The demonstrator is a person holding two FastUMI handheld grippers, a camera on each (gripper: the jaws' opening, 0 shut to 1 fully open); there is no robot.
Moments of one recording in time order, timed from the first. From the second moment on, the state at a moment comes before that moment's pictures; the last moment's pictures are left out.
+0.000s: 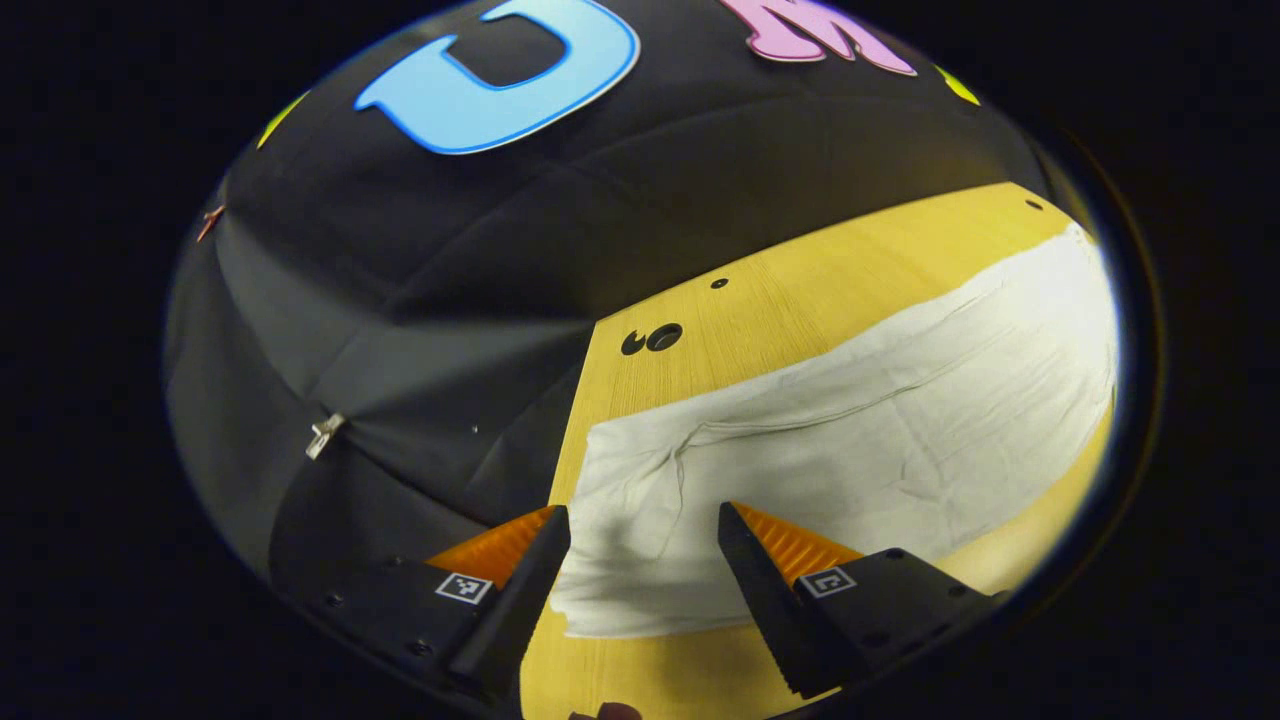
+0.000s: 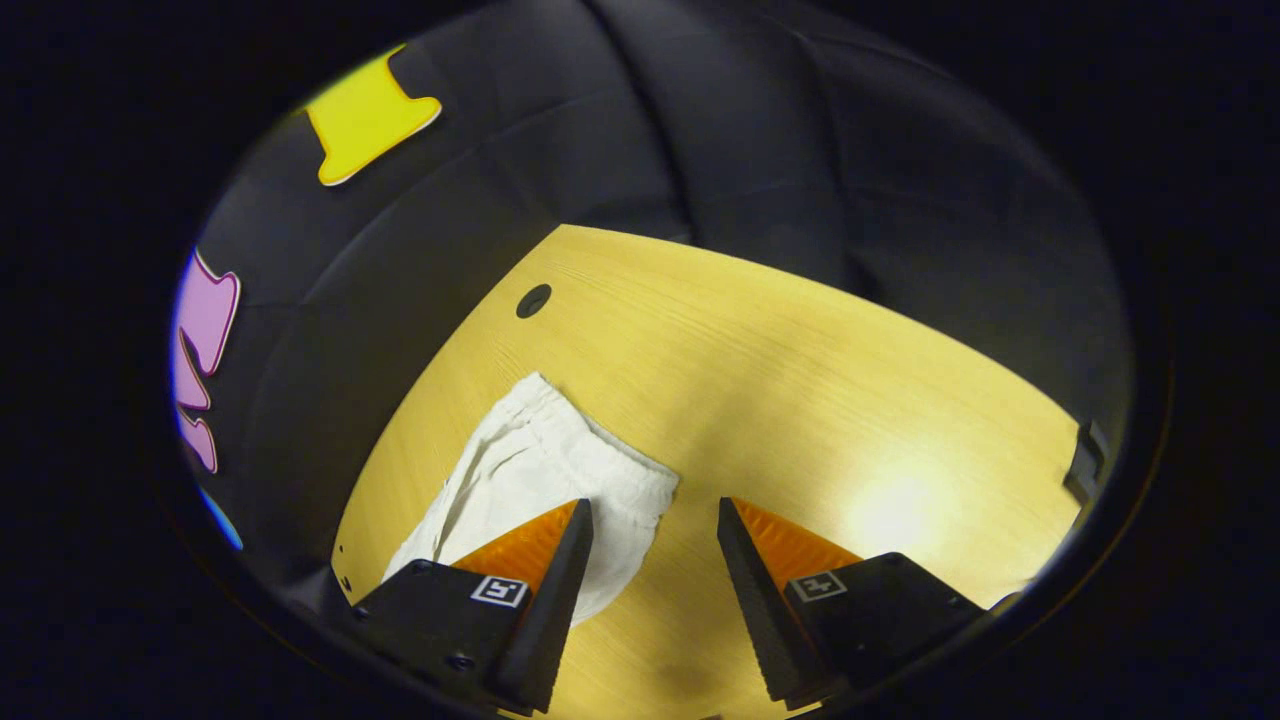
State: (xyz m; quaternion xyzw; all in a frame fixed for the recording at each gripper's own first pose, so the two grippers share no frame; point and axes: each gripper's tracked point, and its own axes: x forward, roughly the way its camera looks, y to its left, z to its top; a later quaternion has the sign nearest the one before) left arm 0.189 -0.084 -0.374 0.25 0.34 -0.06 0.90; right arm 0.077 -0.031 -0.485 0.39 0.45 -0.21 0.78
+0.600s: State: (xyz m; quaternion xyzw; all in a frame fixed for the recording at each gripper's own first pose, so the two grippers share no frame) left arm 0.128 -0.104 -0.393 0.08 0.41 -0.09 0.91; right arm 0.104 -0.027 -0.508 0.47 0.37 -0.26 0.75
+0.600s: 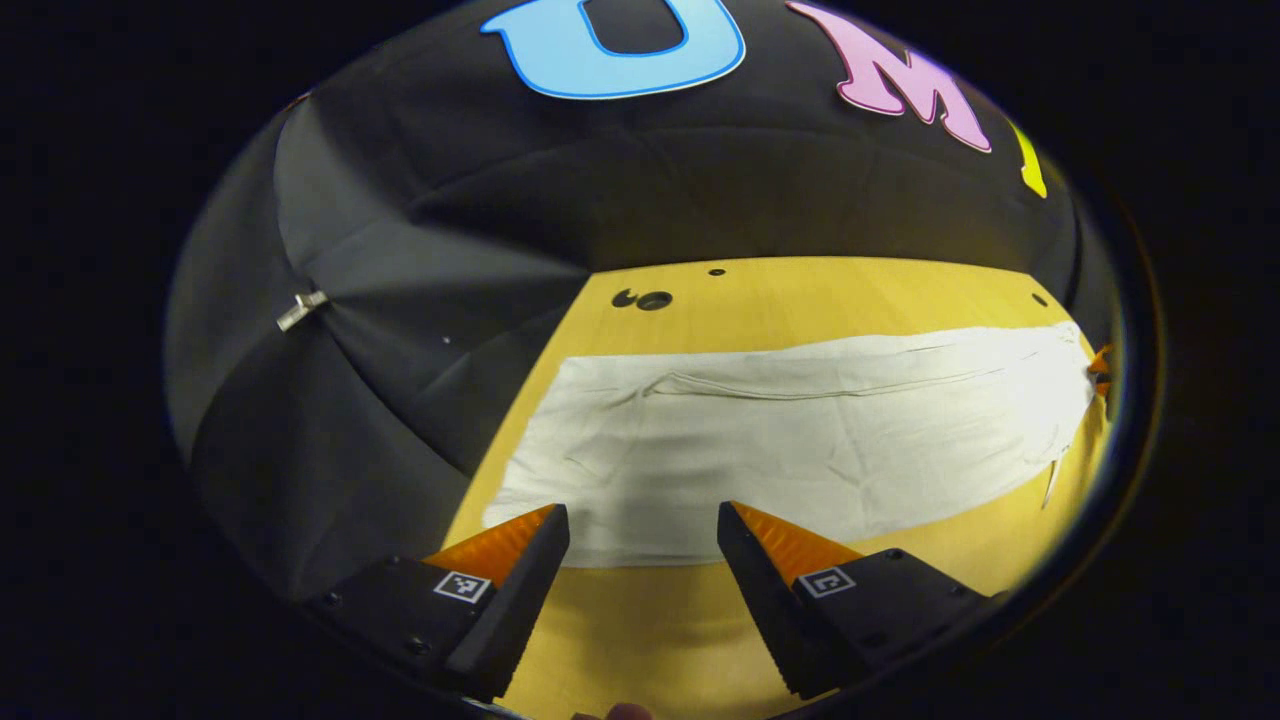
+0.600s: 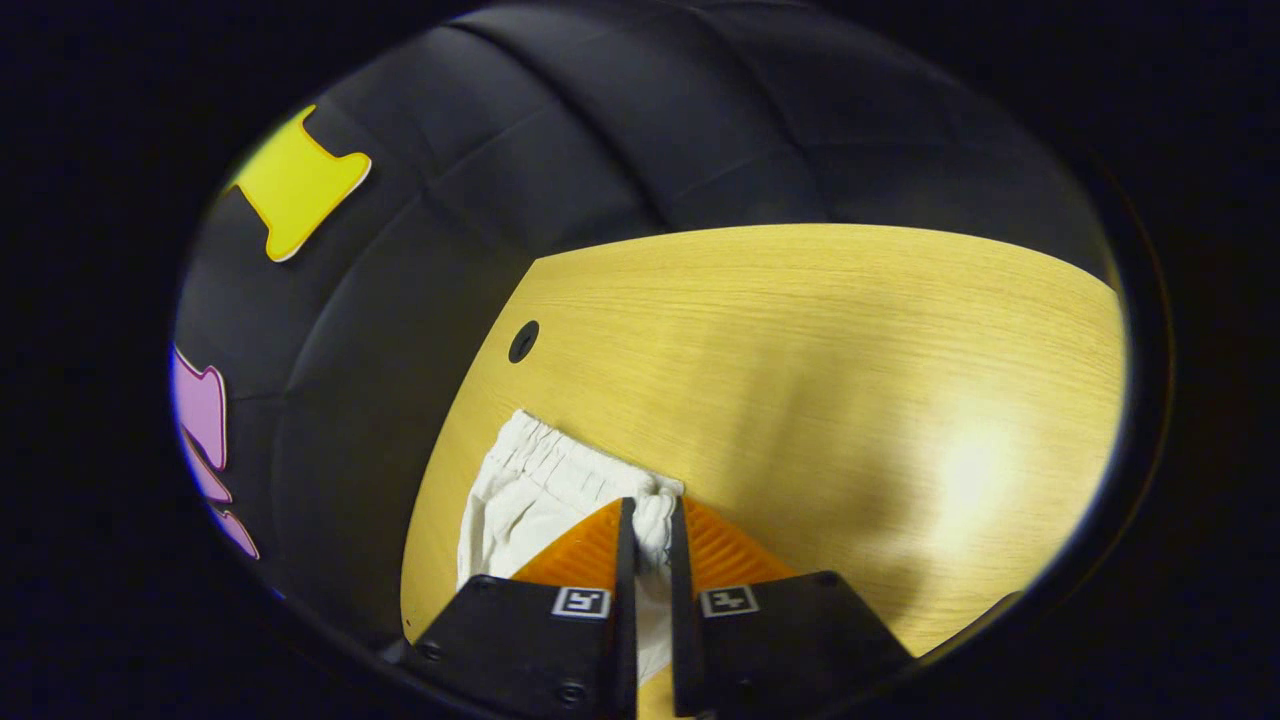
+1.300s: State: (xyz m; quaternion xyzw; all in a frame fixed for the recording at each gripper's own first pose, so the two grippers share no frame) left arm 0.113 -0.073 -0.431 -0.34 0.47 0.06 0.81; right arm 0.105 -0.029 -0.508 0.49 0.37 -0.27 0.74
